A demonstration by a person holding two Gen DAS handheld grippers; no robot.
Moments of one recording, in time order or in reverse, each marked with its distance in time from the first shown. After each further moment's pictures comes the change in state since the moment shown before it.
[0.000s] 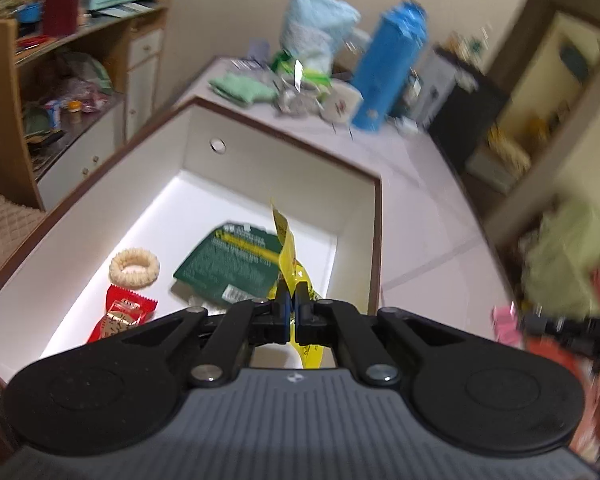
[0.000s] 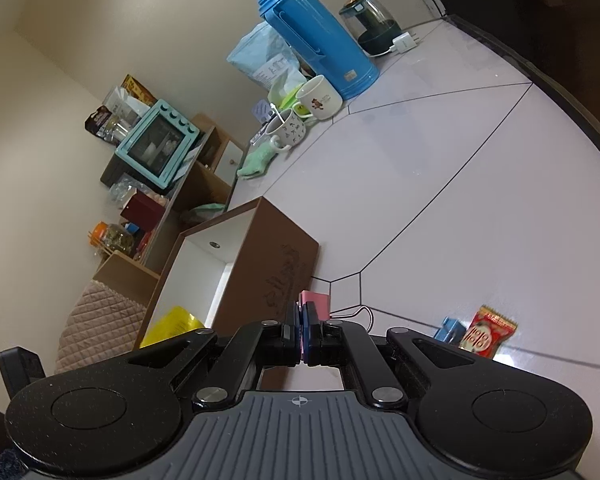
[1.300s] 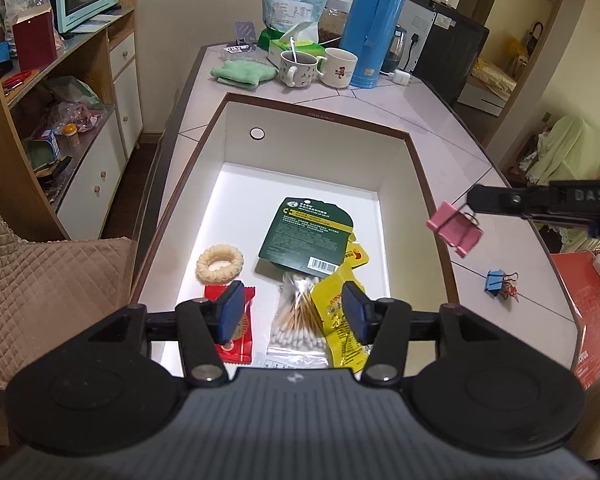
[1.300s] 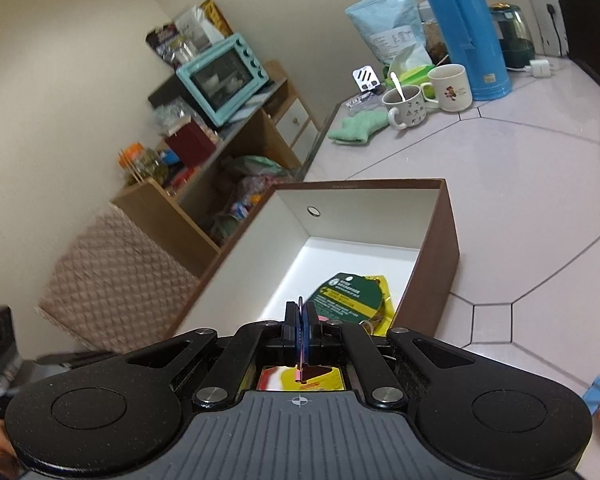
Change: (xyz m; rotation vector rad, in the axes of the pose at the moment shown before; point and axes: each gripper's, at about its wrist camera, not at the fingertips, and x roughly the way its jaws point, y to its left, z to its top) left arm -0.044 0.066 0.013 0.164 0.085 0.015; right arm 0.126 0.150 -0.026 -0.343 0.109 -0.007
